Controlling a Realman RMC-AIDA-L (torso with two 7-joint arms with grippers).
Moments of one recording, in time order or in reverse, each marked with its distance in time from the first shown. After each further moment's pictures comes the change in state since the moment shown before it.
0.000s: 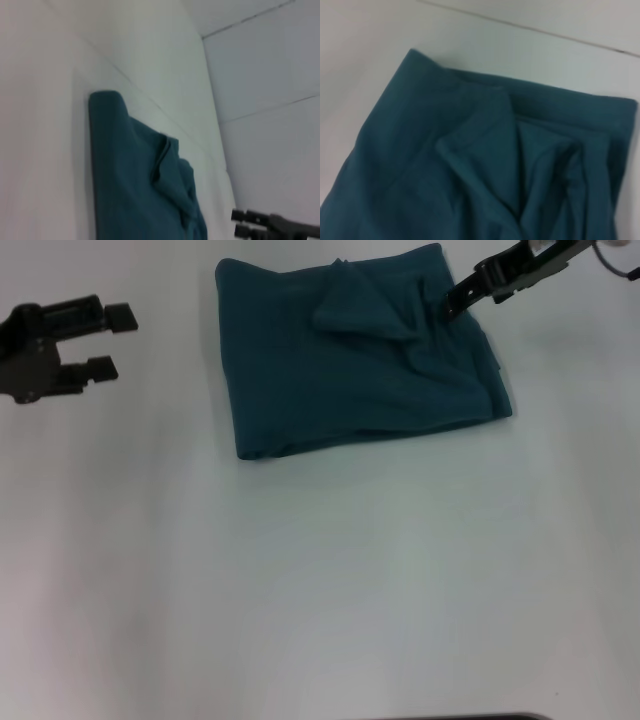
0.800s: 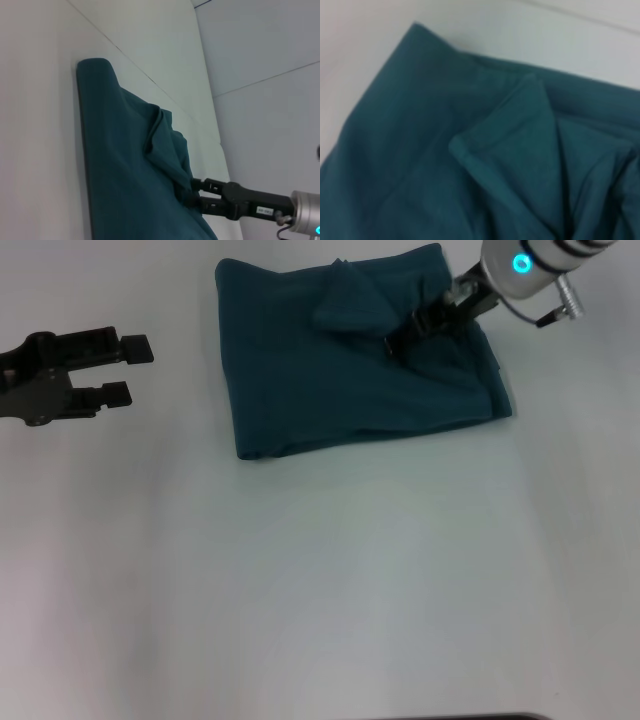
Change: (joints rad) left arm -0.006 -0.005 -0.013 0.007 0.031 0.067 0.040; right arm 0.057 0.100 -0.124 0.175 -0.070 0.279 0.088
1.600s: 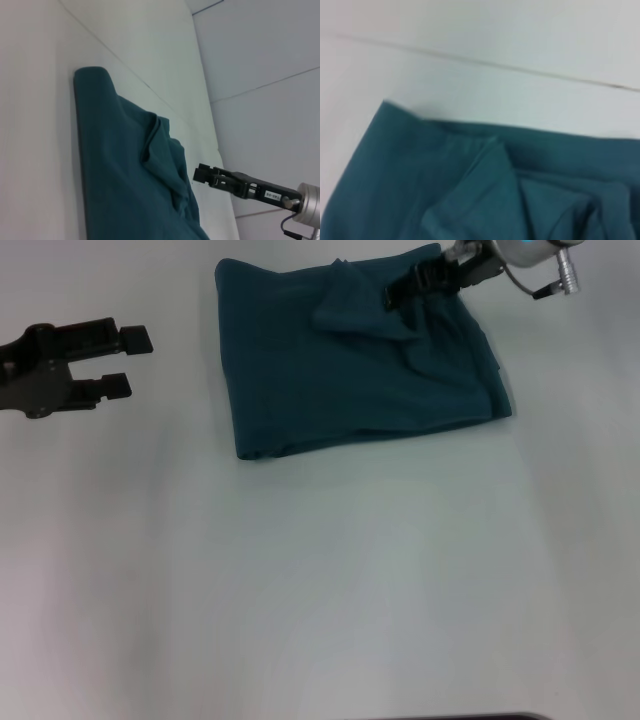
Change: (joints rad) left arm -0.007 -0.003 -0.010 0.002 -0.006 -0.012 0.000; right arm -0.018 -0.015 0.023 -0.030 0.043 0.085 0.089
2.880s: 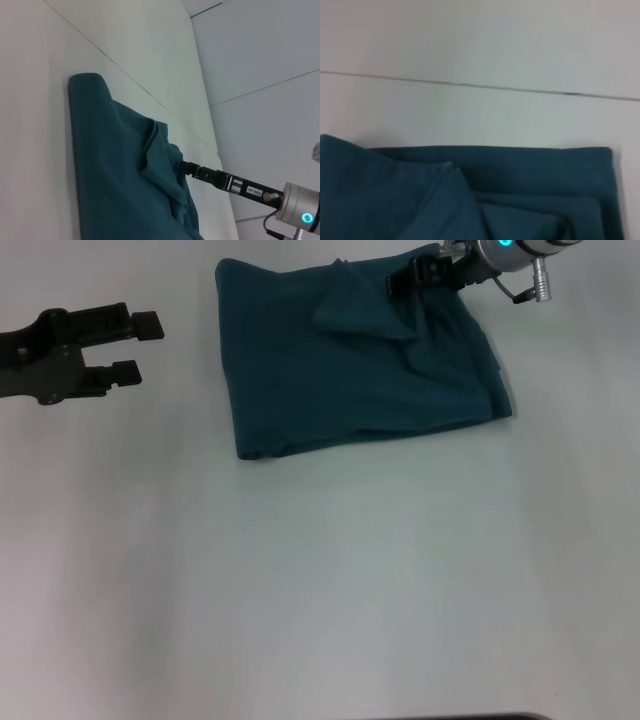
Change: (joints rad) left arm -0.032 -0.001 0.001 0.027 0.007 -0.031 0.002; right arm 0.089 -0.002 0.011 0.232 -0.090 0.244 0.145
